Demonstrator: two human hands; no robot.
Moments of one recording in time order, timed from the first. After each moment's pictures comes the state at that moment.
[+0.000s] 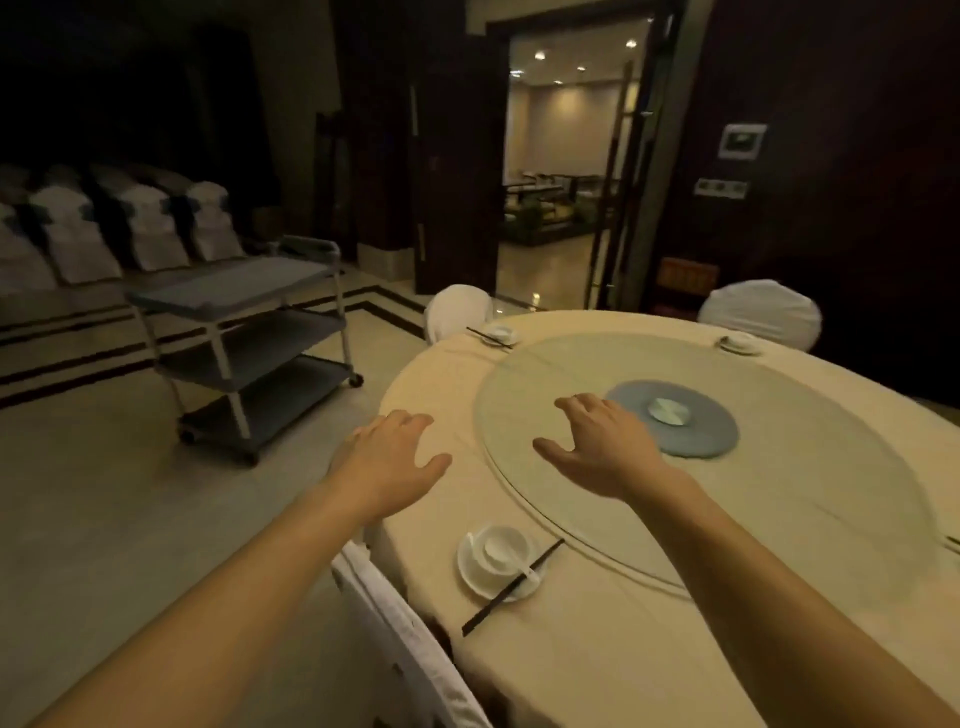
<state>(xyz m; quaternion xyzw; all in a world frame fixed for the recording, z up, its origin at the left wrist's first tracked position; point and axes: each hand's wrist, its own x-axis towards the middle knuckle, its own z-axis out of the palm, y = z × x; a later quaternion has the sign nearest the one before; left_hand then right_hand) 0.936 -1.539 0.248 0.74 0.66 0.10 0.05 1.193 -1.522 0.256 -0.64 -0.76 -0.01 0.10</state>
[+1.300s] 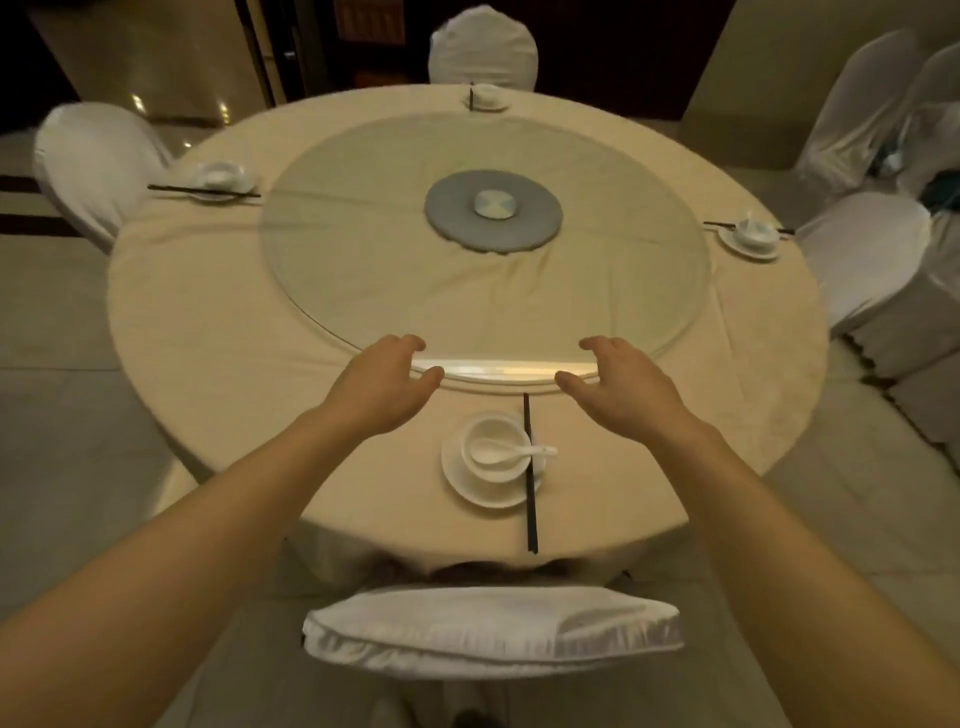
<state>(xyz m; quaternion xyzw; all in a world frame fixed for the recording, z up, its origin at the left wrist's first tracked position) 0.913 -1.242 0.104 0.91 0.35 0.03 0.24 1.101 -1.441 0.118 -0.92 -0.37 0.11 0.11</state>
